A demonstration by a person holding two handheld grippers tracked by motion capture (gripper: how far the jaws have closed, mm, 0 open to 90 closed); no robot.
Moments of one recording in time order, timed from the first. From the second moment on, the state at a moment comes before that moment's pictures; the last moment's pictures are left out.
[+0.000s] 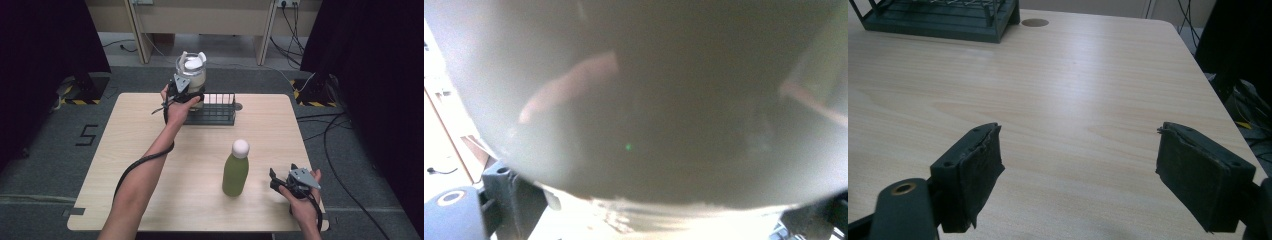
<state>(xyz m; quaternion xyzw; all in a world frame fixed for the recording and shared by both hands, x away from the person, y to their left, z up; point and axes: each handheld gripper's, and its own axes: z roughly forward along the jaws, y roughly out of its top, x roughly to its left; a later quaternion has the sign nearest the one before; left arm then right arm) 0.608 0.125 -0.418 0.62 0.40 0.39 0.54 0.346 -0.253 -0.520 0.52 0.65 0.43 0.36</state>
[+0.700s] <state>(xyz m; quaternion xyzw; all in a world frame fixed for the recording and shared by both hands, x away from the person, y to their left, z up) 0.614 0.126 -0.435 0.64 0.42 0.37 0.53 0.347 -0.253 -0.520 0.51 0.65 0.42 0.36</state>
